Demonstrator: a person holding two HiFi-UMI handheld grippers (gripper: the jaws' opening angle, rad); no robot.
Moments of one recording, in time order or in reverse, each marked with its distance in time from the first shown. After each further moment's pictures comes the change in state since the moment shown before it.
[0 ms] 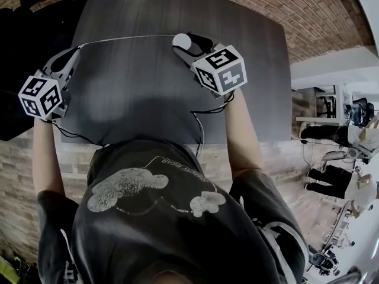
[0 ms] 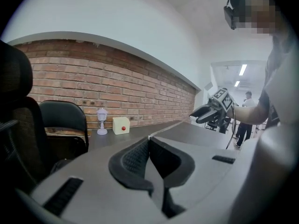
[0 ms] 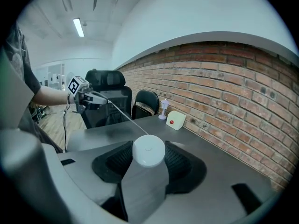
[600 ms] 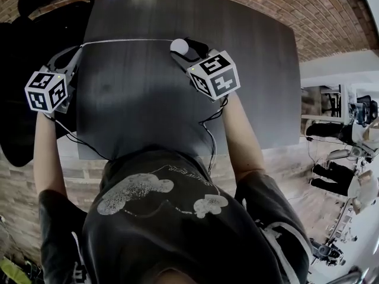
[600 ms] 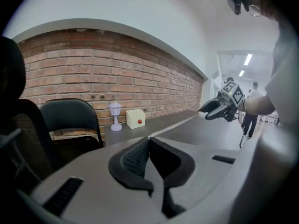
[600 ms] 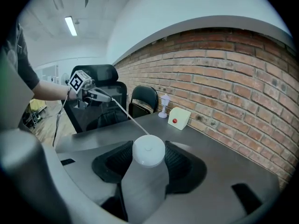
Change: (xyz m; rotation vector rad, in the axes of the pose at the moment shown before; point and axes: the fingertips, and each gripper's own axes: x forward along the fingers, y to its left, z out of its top) left arm 0.036 0.106 -0.009 0.045 0.123 0.053; right arm 0.093 0.000 0.016 0.048 0.033 -0.018
